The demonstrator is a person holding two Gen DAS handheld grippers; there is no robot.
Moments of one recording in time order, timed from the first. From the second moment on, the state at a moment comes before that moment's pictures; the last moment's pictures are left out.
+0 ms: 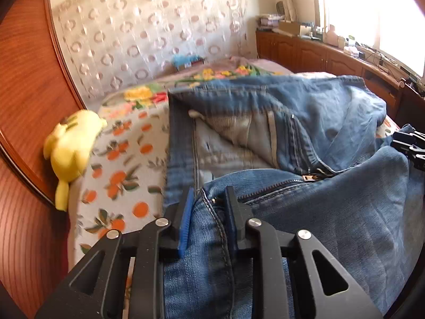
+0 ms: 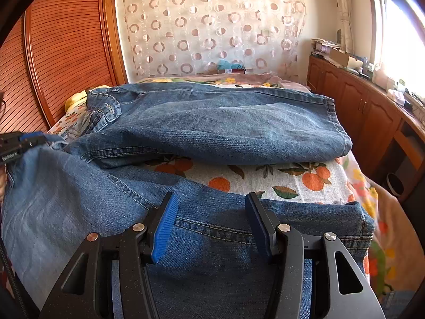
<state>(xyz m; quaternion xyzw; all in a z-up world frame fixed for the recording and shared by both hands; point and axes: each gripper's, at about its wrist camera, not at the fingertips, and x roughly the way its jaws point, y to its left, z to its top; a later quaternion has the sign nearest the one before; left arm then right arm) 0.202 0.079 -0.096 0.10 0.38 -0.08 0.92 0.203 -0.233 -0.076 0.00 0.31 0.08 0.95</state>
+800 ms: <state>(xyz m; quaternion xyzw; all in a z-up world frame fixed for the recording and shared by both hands) 0.186 0.115 -0.121 0.07 0.42 -0.08 0.90 0.201 -0.237 -0.077 0.00 0.31 0.08 0.95</state>
